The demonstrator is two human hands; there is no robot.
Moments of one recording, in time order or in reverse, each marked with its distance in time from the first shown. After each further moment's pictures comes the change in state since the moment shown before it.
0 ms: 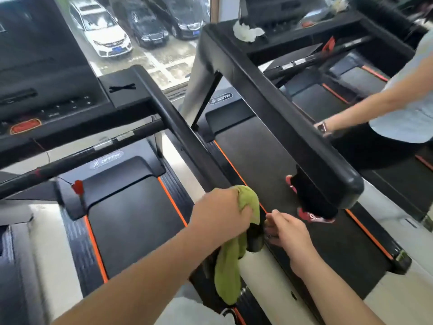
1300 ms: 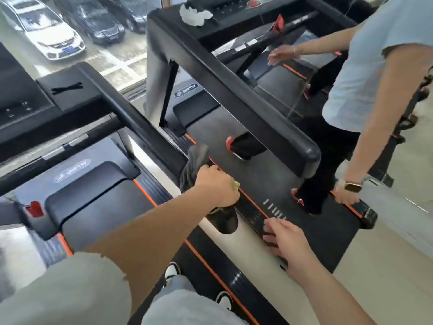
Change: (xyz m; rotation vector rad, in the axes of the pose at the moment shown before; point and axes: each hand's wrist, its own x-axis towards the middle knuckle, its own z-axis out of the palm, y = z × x) left_hand 0.077 0.032 0.069 0.730 -0.187 0.490; right_hand -0.025 0.061 -0.052 0.139 0.097 0.149
